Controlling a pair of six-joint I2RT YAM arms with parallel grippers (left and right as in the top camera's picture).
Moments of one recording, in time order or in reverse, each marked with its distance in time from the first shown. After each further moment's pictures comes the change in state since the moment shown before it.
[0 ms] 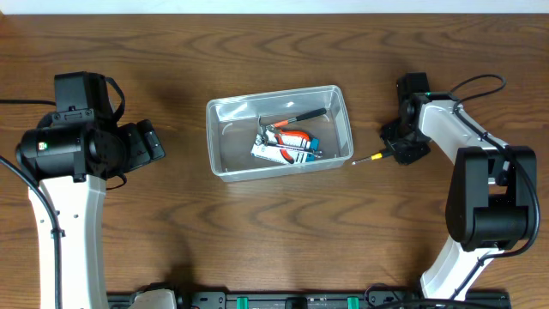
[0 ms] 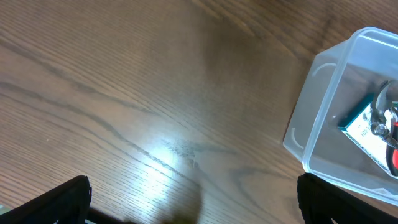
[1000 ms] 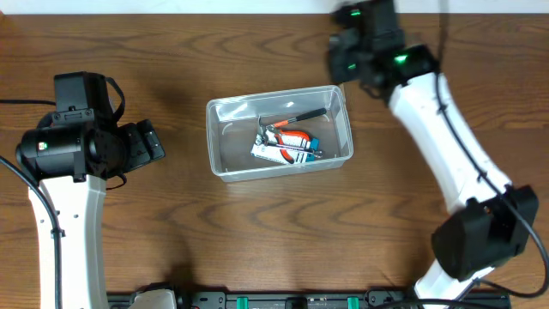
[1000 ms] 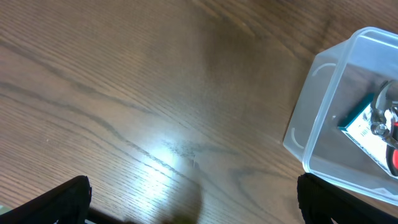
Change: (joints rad) left arm 0.000 0.000 0.000 0.000 0.000 0.001; right arm 0.344 -0.127 0.491 0.087 -0.110 -1.262
